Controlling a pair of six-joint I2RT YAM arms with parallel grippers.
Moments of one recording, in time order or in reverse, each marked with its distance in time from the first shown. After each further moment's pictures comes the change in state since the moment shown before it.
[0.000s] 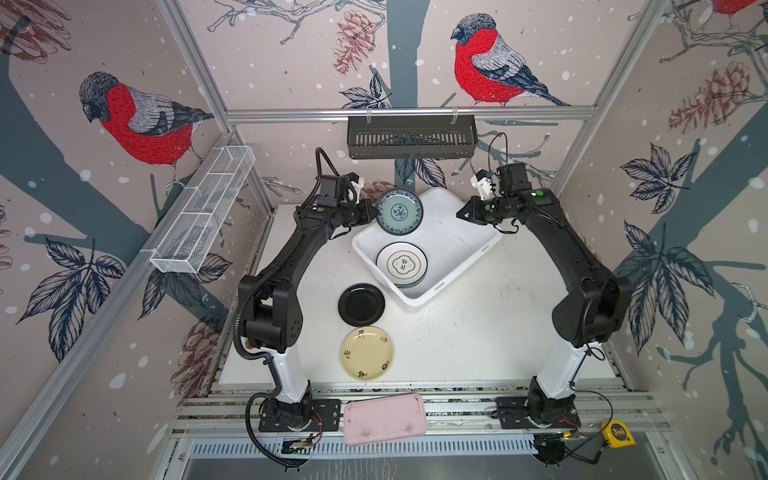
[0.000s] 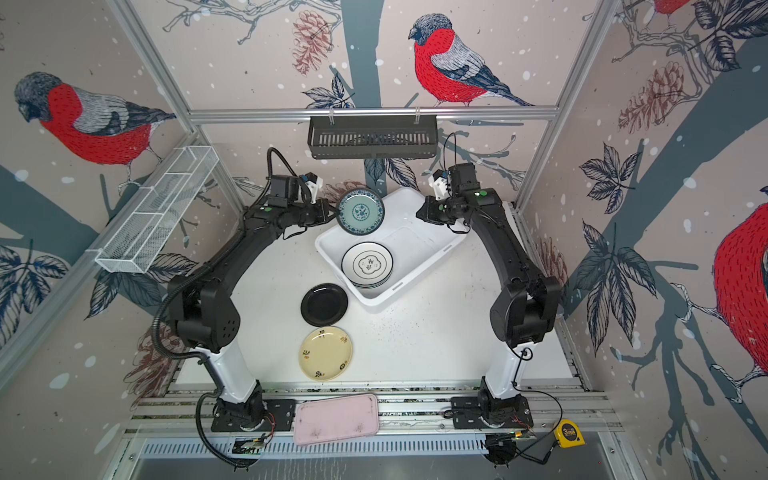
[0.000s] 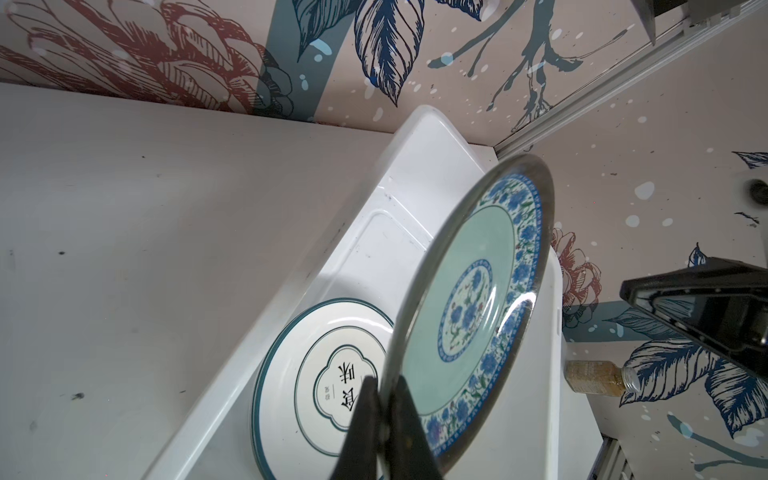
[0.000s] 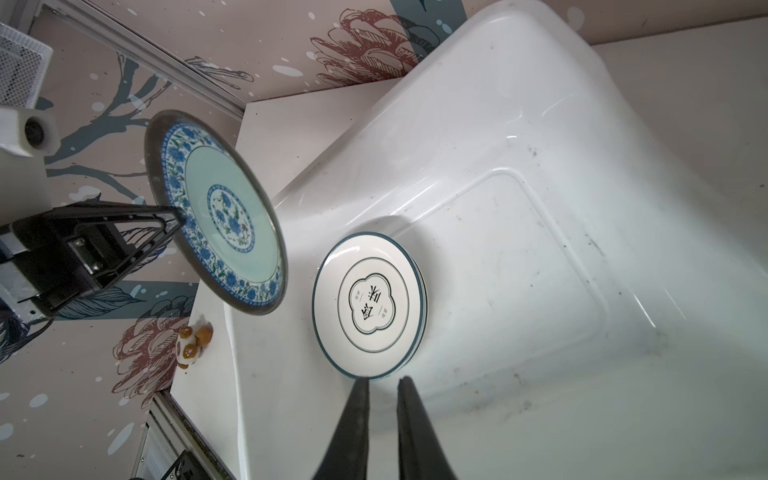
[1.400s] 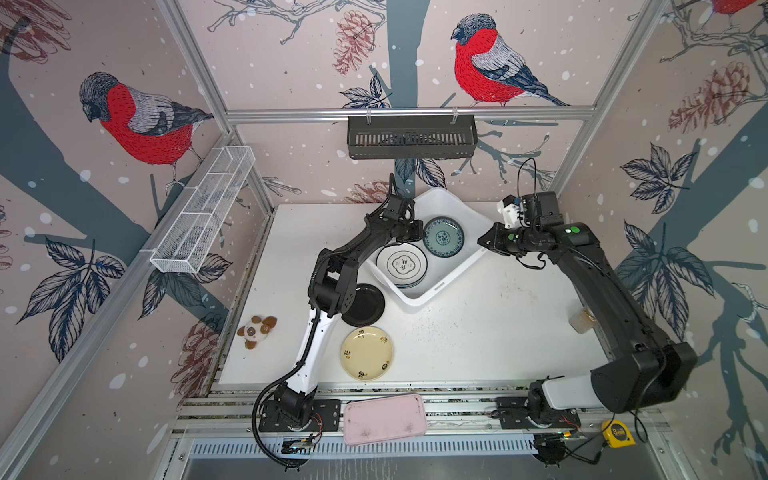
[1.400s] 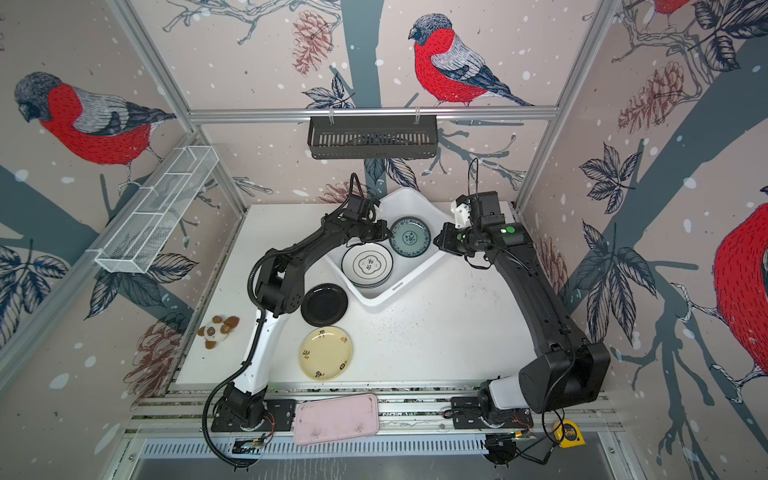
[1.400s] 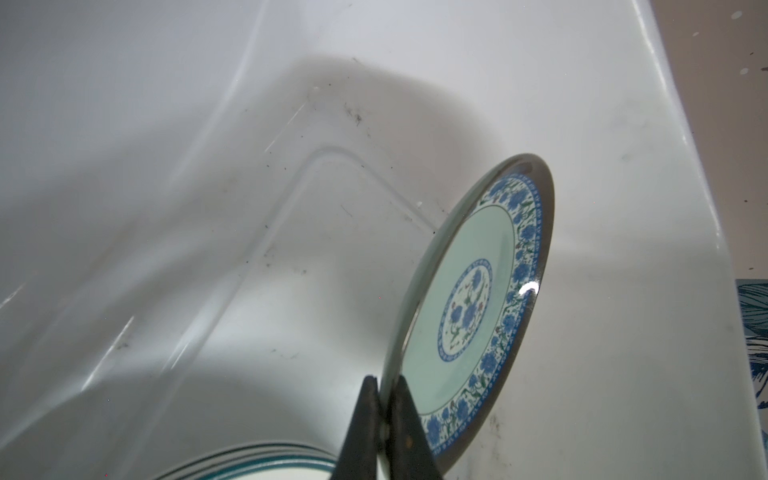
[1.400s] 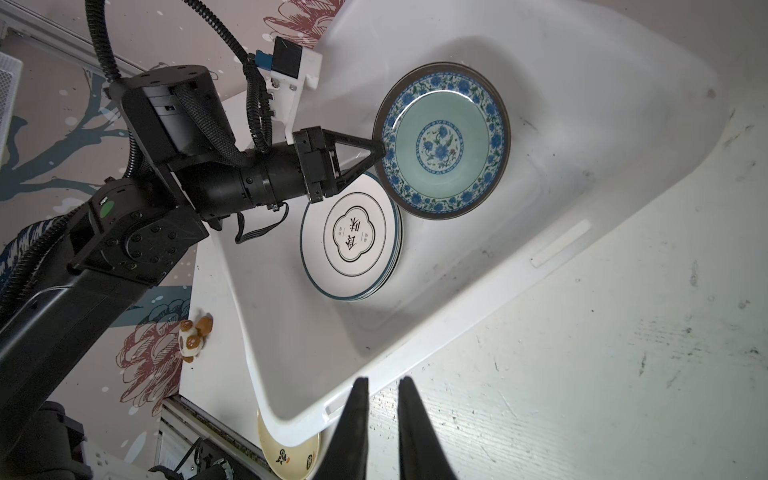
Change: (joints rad) left arm -0.244 0.584 0.410 0.039 -0.063 -0.073; right arm -0.012 -0.407 -0.406 -0.010 0.095 0.134
